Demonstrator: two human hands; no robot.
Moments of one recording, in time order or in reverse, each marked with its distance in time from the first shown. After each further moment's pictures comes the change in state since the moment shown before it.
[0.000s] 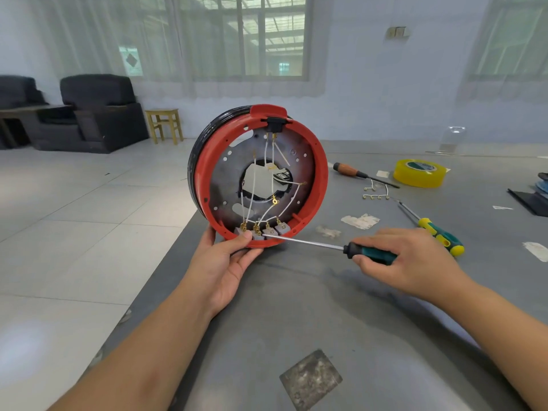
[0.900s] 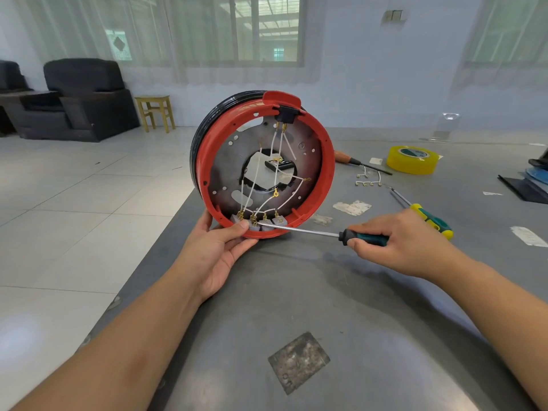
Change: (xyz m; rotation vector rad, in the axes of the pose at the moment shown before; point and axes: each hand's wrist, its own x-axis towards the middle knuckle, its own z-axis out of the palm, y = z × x) left_hand 0.002 -0.002 -0.001 0.161 -0.029 -0.036; right_hand 0.004 0.016 -0.007 0.062 -0.196 0.042
